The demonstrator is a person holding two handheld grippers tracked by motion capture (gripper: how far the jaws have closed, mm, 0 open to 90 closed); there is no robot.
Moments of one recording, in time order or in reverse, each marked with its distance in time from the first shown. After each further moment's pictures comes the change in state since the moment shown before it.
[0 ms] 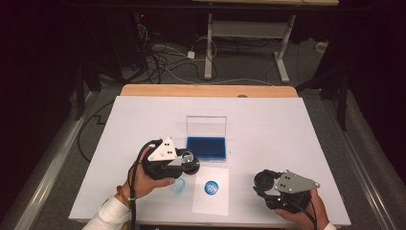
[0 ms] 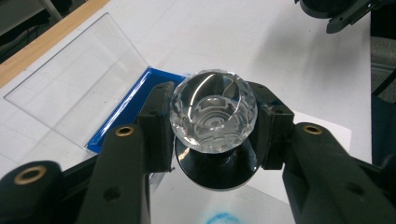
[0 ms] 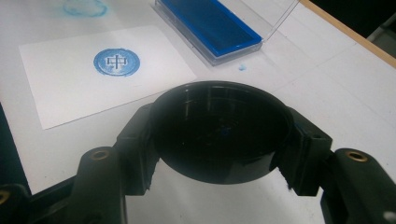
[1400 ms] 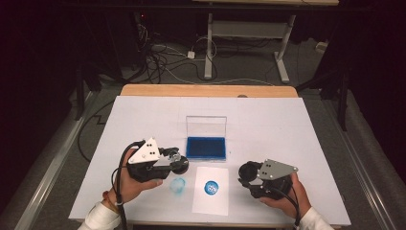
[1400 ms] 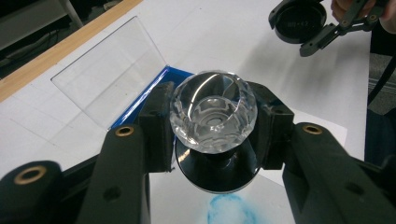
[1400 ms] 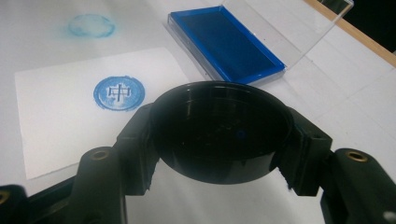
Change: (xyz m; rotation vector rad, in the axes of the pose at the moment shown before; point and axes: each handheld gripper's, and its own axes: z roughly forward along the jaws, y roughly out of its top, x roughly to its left) left arm 0.000 -0.014 -0.031 -0.051 0.044 -0.044; right arm -0.004 0.028 0.039 -0.005 0.077 -0.031
